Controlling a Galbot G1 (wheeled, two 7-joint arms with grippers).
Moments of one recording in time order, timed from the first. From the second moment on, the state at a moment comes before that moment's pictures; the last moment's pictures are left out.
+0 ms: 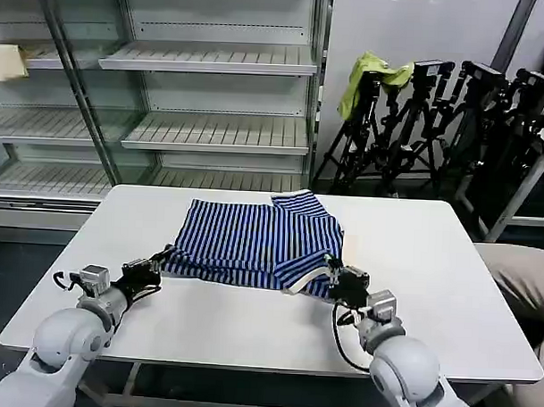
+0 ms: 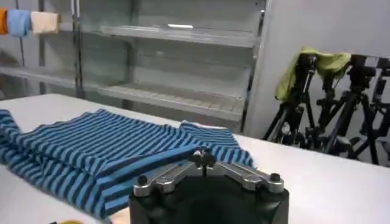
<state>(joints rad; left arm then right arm) 1.07 -0.96 -0.46 -1.83 -0.65 0.53 0.00 -1.03 1.12 0.21 1.96 0.34 -0.48 0.11</state>
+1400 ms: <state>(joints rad) 0.94 -0.95 -0.36 -1.68 -0.59 0.51 0.03 -0.96 1.14 0.20 1.84 0.33 -0.47 0.05</state>
